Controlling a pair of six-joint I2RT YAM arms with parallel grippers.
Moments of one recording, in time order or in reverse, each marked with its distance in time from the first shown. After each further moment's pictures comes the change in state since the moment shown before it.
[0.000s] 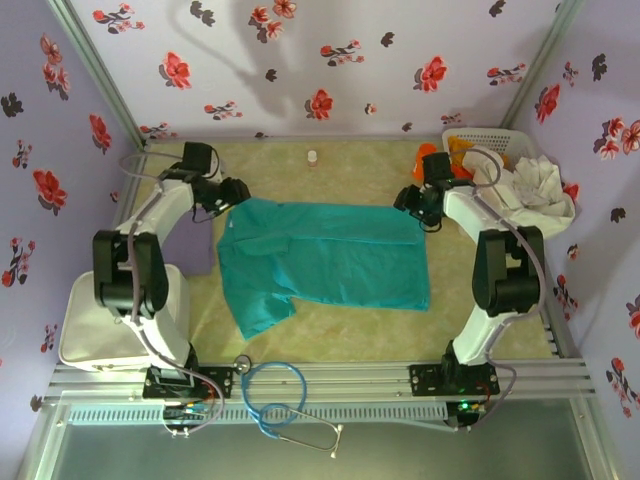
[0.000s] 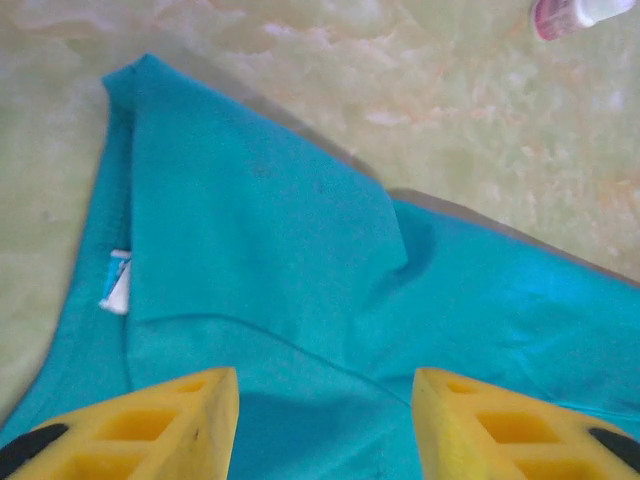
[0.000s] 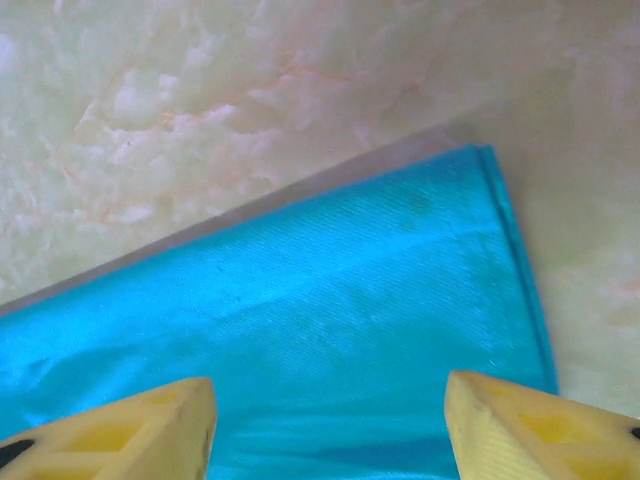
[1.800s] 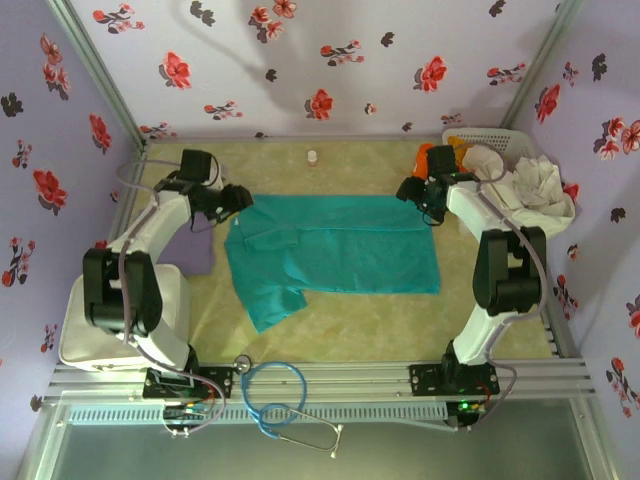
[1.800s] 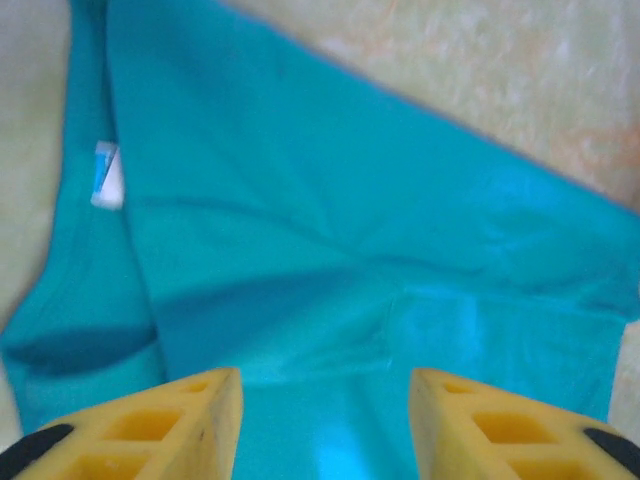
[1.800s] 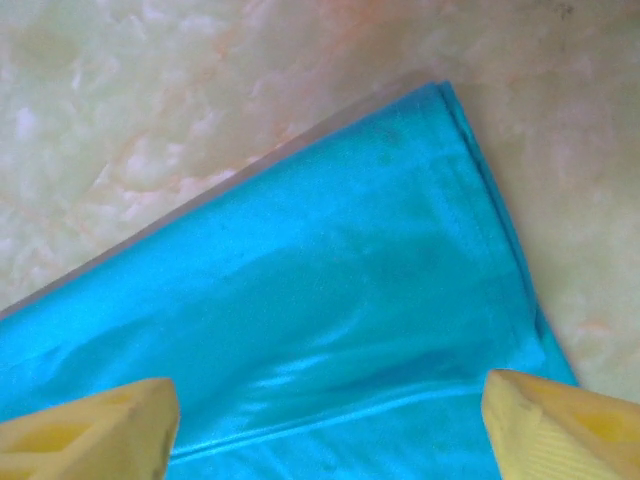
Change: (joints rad) left arm -0.031 -0.204 -0.171 -0.005 0.038 -0.032; right arm -0.004 -0.053 0.010 -0.008 0.053 0.009
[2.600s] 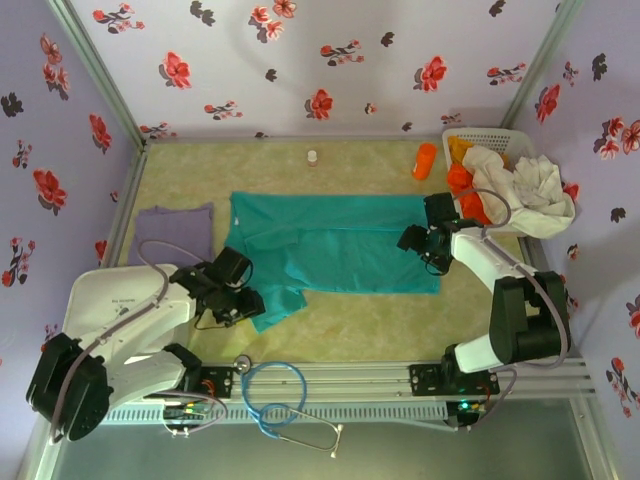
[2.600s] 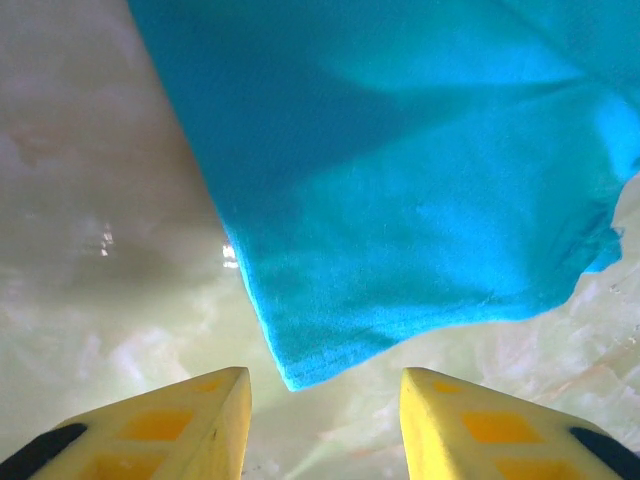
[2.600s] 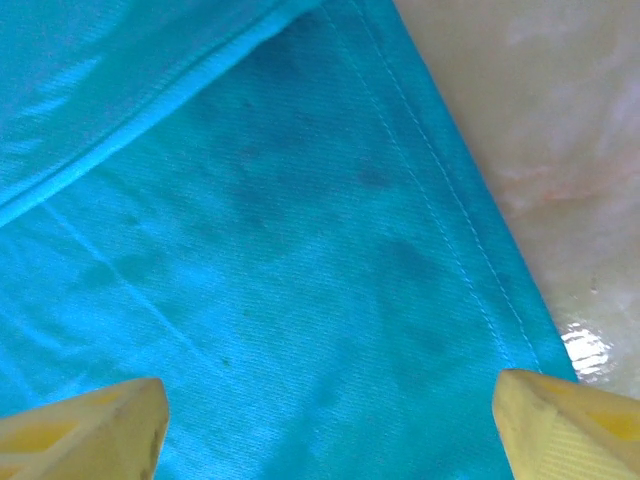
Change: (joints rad) left arm -0.496 -0.532 -0.622 -0.176 -0.183 -0.402; right arm 0.038 -0.283 -0.413 -0.045 0.039 0.067
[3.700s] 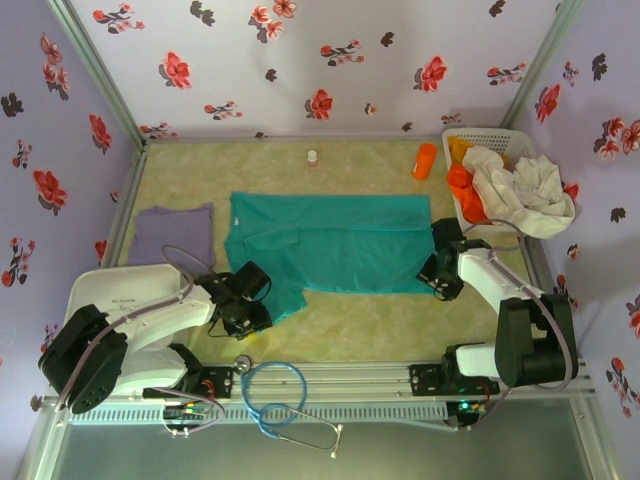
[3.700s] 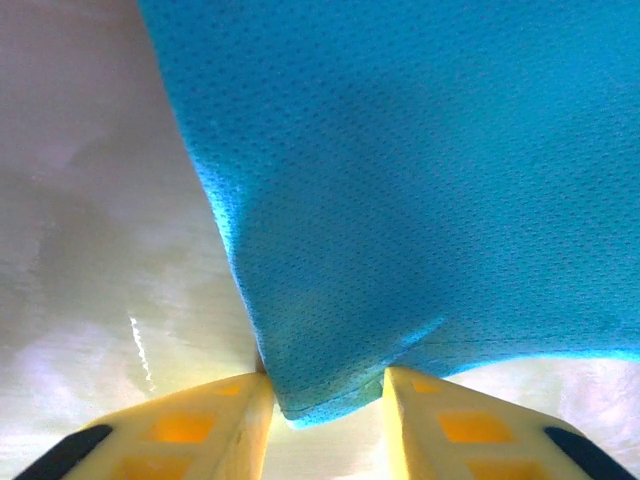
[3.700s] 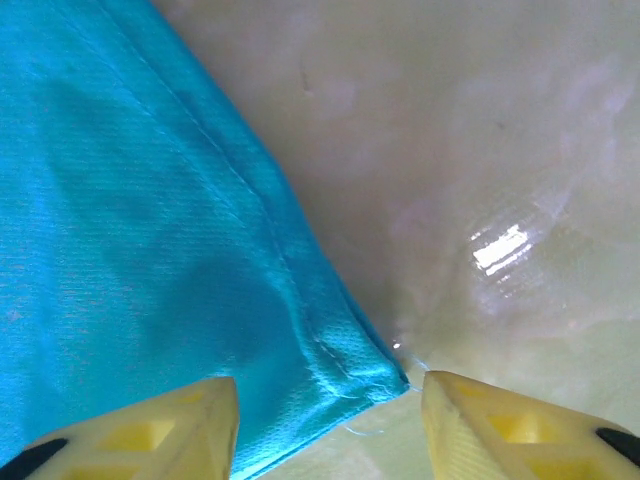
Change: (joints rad) left arm -0.133 0.147 -0.063 0.126 -0.035 -0.170; right arm -0.042 -0.125 -0.187 -0.115 0.062 0.113
